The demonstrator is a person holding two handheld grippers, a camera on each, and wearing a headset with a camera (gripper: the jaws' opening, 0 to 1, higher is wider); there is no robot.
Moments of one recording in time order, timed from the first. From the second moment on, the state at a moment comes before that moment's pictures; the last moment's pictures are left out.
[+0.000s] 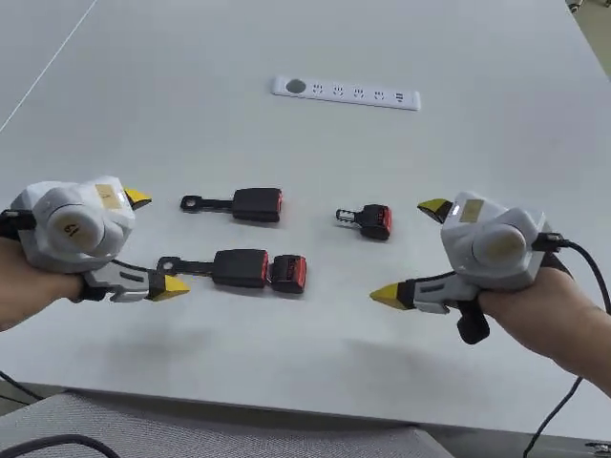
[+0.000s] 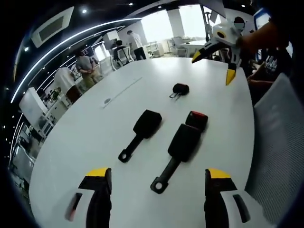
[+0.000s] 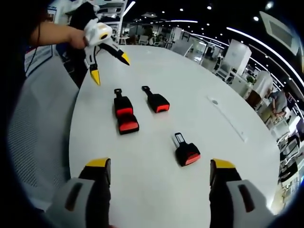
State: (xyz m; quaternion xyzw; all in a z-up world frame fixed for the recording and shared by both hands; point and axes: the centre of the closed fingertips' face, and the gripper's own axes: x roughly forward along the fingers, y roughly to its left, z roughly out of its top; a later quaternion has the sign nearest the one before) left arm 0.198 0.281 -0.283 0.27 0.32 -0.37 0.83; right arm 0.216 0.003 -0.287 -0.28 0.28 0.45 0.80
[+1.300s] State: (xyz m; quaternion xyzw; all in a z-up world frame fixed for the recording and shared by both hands) left arm 0.165 0.324 -0.276 0.21 0.32 -0.31 0.87; right arm 0.194 -0.007 -0.276 -0.20 0.29 0.38 0.86
